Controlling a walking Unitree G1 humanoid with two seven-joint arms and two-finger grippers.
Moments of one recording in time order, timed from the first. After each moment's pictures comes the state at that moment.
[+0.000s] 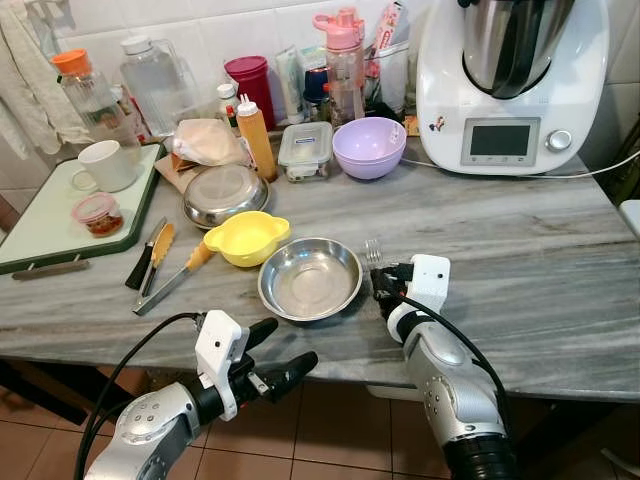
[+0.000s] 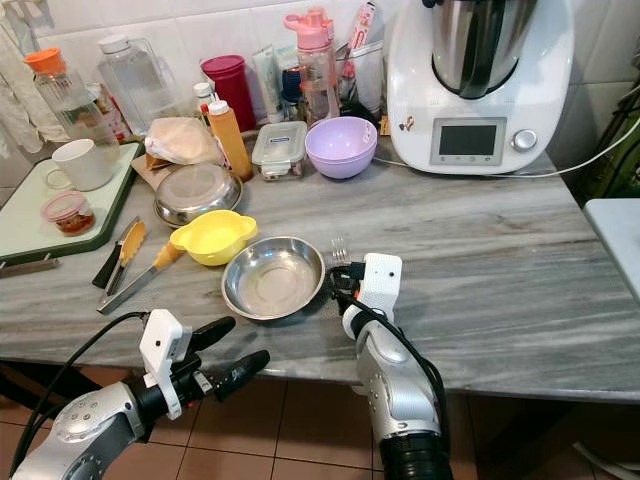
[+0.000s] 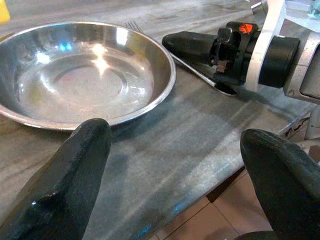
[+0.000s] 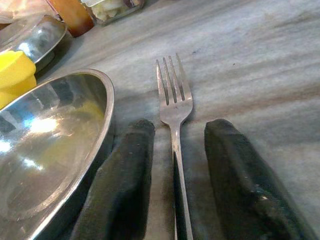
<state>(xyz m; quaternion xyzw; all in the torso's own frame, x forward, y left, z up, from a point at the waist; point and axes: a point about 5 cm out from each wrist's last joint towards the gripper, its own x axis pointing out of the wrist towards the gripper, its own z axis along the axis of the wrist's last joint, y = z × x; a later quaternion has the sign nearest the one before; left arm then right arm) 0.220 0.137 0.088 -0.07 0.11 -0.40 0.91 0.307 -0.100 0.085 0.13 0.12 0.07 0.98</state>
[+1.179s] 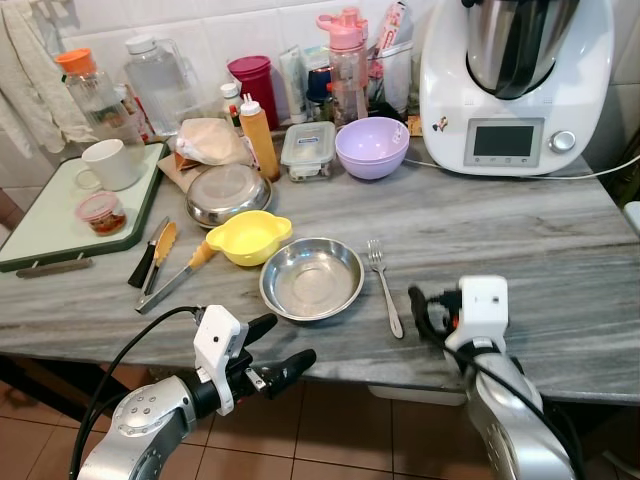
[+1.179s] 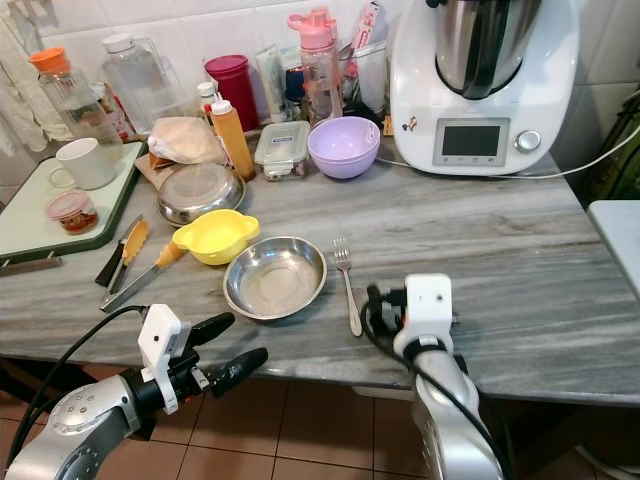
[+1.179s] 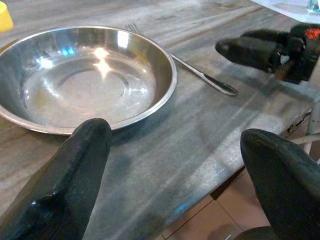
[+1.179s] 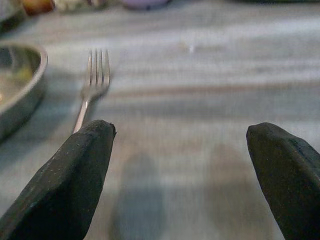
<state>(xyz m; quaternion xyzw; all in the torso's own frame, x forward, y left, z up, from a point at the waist) 0.224 0.142 0.091 -0.05 0.11 -0.41 0.90 0.257 -0.157 0.096 -0.01 0.11 0.02 0.99</state>
